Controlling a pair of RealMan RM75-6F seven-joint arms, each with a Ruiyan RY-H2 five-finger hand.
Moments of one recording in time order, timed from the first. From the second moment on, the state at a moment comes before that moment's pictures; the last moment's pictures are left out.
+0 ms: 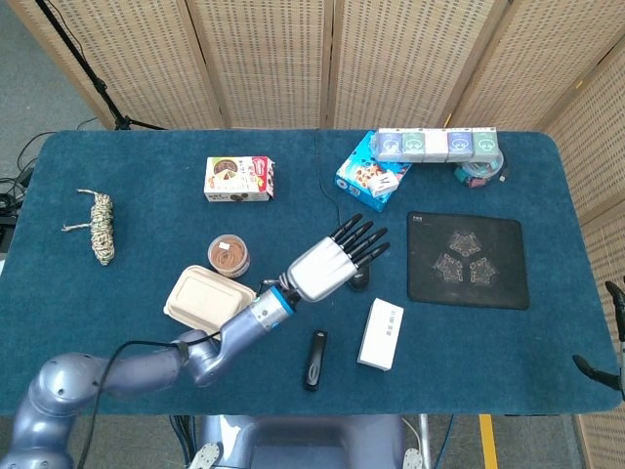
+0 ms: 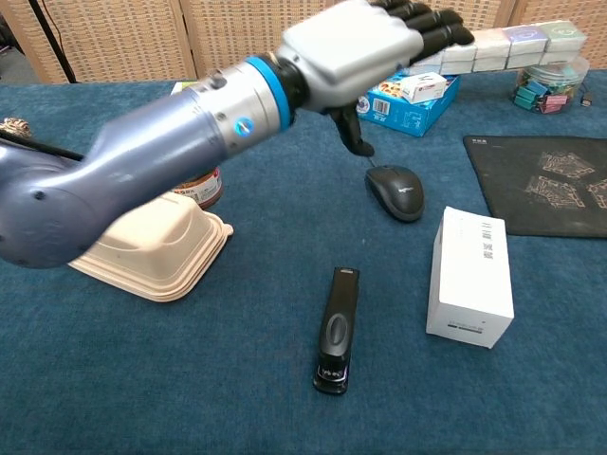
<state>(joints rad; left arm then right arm) -1.10 -1.81 -0.23 -1.19 1.49 1.05 0.43 -0.02 -0.93 0.11 -1.84 -1.38 1.56 -0.14</state>
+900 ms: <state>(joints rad) -0.36 -1.08 0.03 -1.67 1.50 1.51 -0.06 0.19 -1.00 0.18 -1.97 -1.27 1.35 -0.37</state>
